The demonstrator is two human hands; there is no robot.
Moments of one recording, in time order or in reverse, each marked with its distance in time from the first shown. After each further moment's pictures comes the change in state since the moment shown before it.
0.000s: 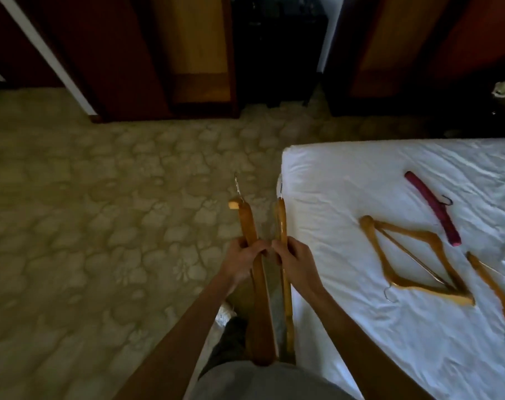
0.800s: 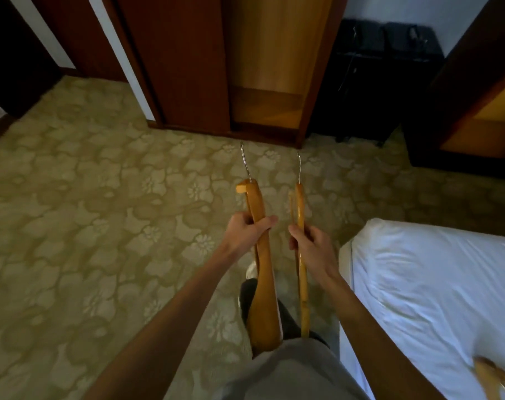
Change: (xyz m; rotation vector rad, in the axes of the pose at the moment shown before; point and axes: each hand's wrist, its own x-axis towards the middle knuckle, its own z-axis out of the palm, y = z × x) left_hand 0.313 0.181 -0.310 0.070 0.143 0.095; right_hand 0.343 -0.230 0.227 -0.011 -0.148 -0.008
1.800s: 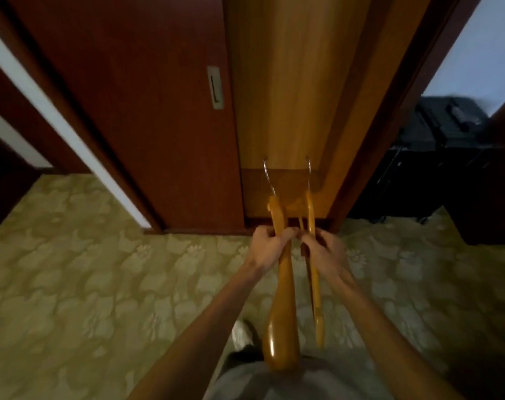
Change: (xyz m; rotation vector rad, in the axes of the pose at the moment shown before) left_hand 0.613 0.257 -0.252 -0.023 -0.118 0.108; right_hand 0.604 -0.343 0.163 0.015 0.170 -0.067
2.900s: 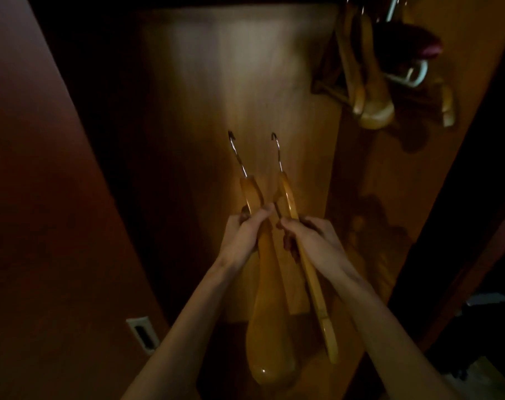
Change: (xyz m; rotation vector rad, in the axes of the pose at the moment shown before) left_hand 0.470 0.379 -0.057 -0.051 -0.049 0.428; right_hand 0.472 -0.349 -0.079 0.101 0.072 -0.291
